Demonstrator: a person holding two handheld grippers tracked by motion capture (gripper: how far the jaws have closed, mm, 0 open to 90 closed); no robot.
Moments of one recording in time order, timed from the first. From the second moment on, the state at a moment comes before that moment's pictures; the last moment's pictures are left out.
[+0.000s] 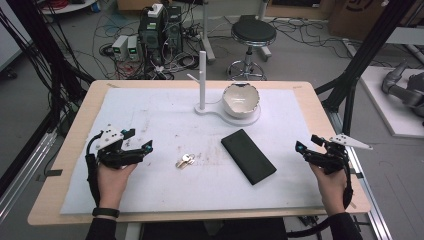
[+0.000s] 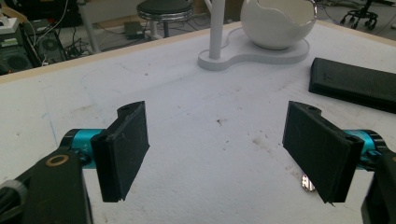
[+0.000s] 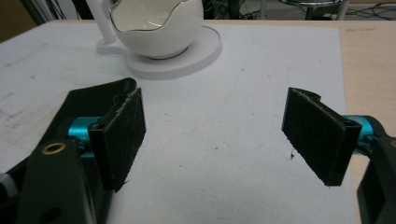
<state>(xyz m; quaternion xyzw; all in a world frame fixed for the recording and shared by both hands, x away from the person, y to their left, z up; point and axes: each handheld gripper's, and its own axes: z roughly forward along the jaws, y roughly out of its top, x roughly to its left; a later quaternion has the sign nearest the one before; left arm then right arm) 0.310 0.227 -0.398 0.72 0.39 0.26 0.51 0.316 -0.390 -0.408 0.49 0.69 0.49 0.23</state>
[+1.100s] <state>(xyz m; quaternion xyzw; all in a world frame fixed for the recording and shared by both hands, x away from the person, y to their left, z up) 0.315 0.241 -0.404 0.71 0.41 0.25 0.52 0.306 -0.357 -0.425 0.49 0.72 0.48 0.13</state>
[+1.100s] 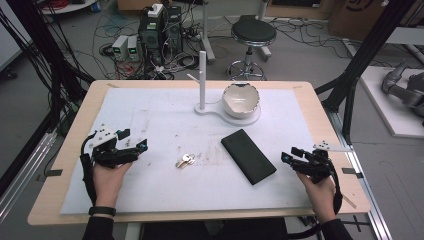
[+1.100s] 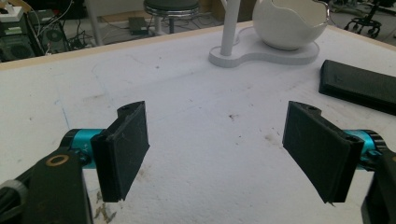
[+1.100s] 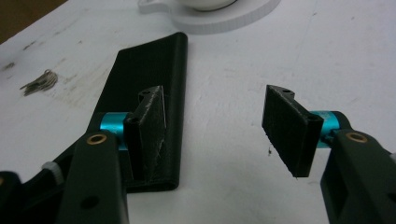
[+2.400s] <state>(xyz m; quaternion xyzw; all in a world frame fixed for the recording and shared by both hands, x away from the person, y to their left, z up) 0.337 0.146 -0.427 0.78 0.34 0.14 0.51 0.316 -0.368 -0.430 0.49 0.72 0.46 0.16</state>
